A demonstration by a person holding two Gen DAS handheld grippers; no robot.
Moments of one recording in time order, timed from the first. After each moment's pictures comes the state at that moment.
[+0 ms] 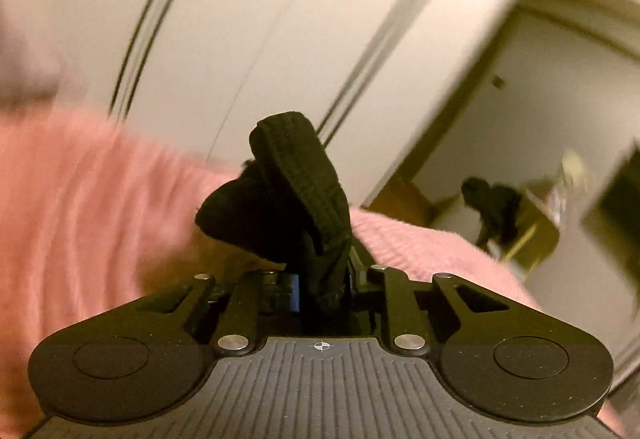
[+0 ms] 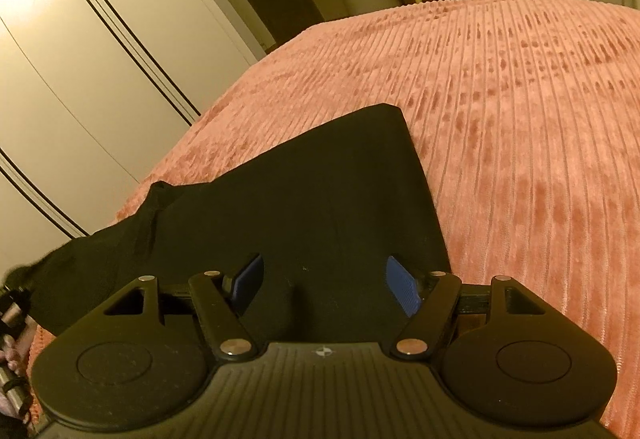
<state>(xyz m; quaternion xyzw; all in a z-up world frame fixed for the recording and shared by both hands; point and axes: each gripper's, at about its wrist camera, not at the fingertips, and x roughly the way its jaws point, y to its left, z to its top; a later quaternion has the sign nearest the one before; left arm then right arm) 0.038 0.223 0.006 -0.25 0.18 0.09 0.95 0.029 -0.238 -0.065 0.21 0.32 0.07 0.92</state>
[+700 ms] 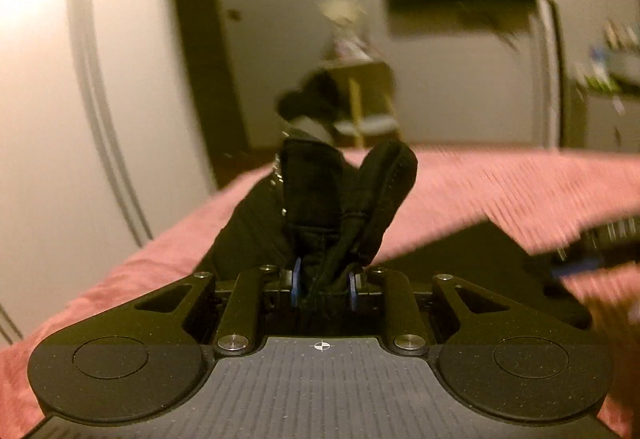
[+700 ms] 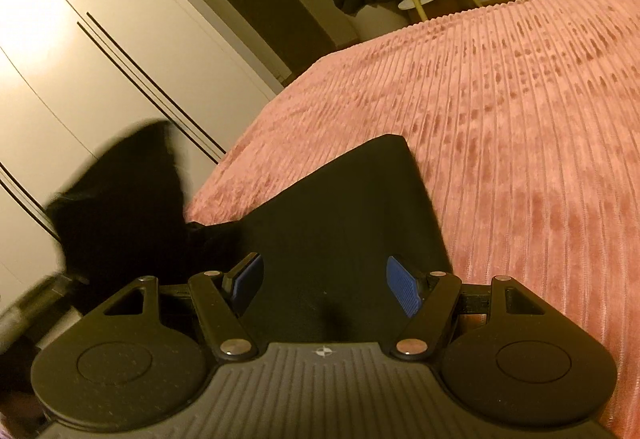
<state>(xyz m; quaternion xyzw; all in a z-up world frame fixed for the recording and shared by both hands) 0.029 -0.102 0.025 0.15 0.20 -0.16 0.96 0.016 -0.258 -0.057 0.28 0.27 0.09 0.92</state>
